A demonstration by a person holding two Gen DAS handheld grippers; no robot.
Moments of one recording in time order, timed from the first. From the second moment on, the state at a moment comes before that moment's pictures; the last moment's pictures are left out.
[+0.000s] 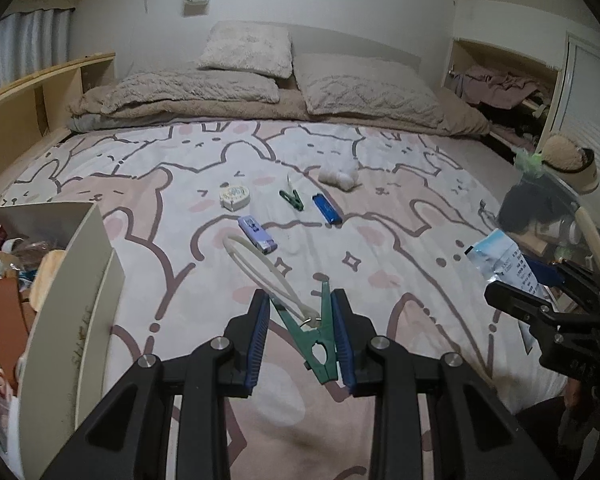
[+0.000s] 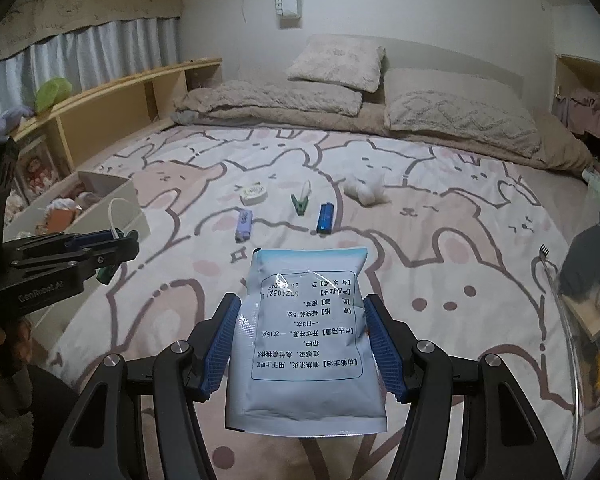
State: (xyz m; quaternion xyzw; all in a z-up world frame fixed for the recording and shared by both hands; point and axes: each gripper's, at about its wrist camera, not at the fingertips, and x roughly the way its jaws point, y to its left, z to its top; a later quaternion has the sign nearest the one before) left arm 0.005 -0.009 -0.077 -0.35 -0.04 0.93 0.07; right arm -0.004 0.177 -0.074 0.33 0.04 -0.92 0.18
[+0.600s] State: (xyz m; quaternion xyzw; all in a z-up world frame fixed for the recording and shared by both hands) left arm 0.056 -0.067 -0.018 -0.29 -0.06 0.95 0.03; right arm 0.012 0.178 -0.031 0.30 0.01 -0.93 0.19
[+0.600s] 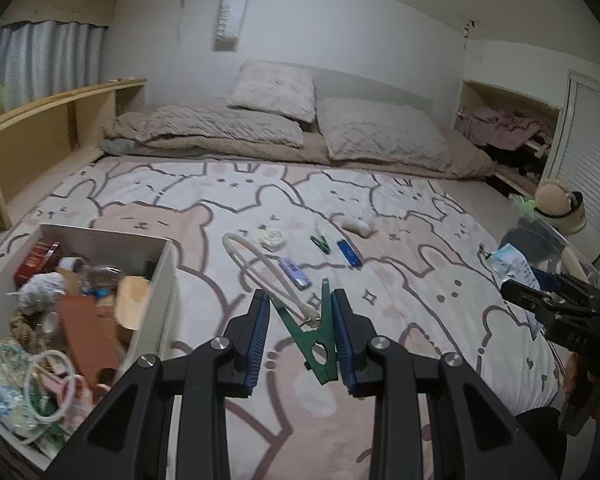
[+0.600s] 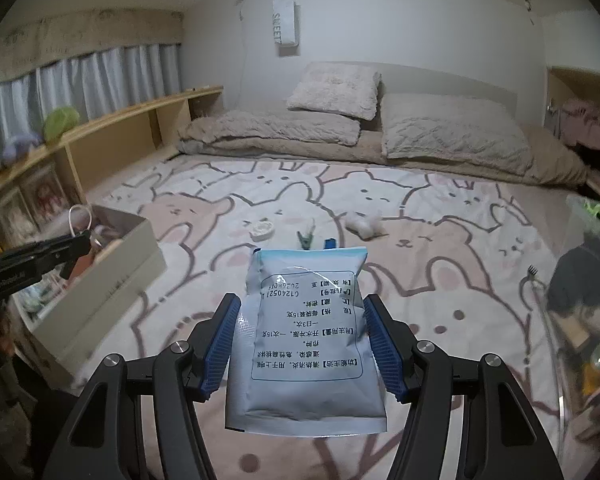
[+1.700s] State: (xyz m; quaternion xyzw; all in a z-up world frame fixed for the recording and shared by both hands) left arm 0.117 -0.262 -0.009 -0.30 -0.08 0.95 -0.09; right arm 0.019 0.065 0.003 0.29 0.00 -0.90 0.33
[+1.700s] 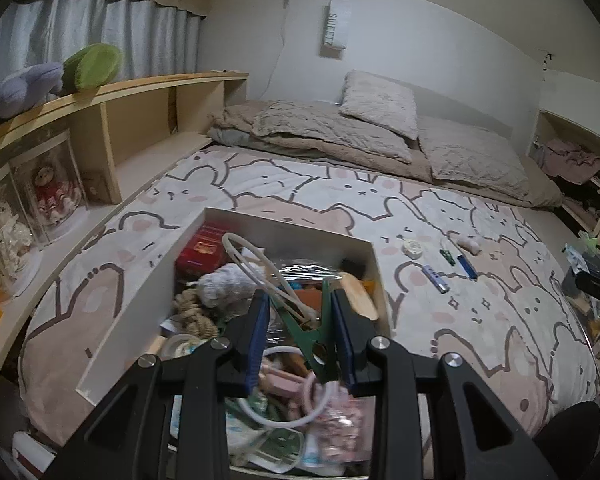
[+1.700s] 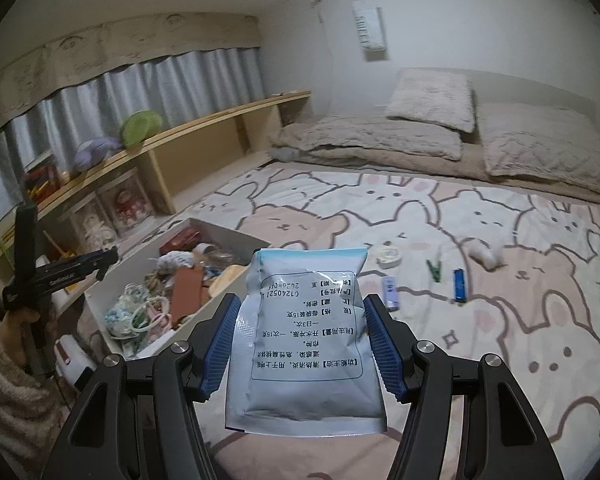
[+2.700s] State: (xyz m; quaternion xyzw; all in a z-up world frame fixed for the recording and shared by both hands) left arm 0.066 -0.335 -0.054 -0.42 0.11 0.90 -0.09; right arm 0.045 -0.056 0.002 0.31 0.04 -0.83 0.46
